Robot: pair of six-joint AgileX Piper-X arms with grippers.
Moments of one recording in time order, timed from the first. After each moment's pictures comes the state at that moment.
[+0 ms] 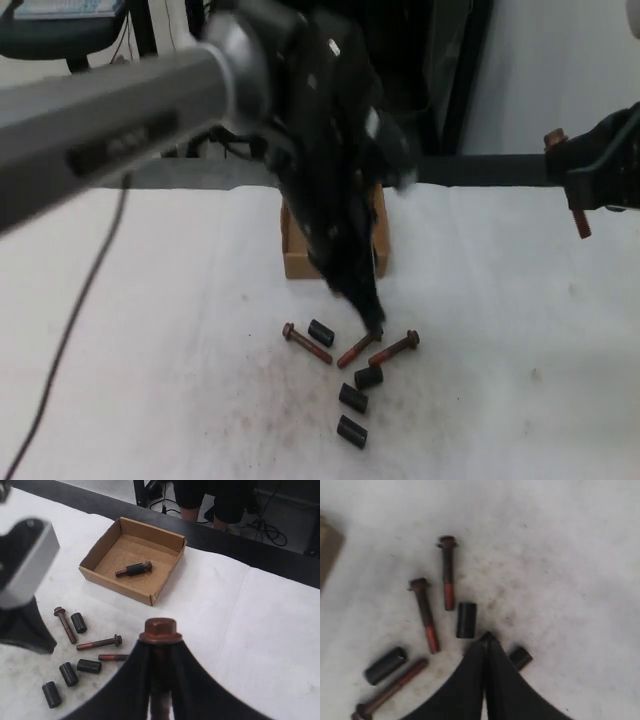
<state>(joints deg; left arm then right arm) -40.5 107.2 -88.6 62.4 17.5 31.8 12.2 56.4 -55.6 41.2 -11.9 -7.4</state>
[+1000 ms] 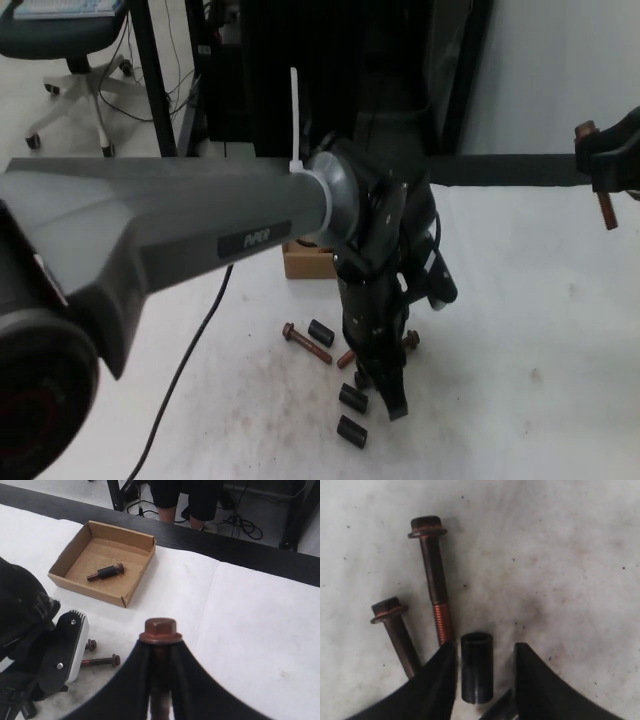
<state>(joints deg) -45.9 119.2 -88.6 51.7 3.3 31.8 6.9 56.4 -55.6 41.0 -12.0 -7.4</state>
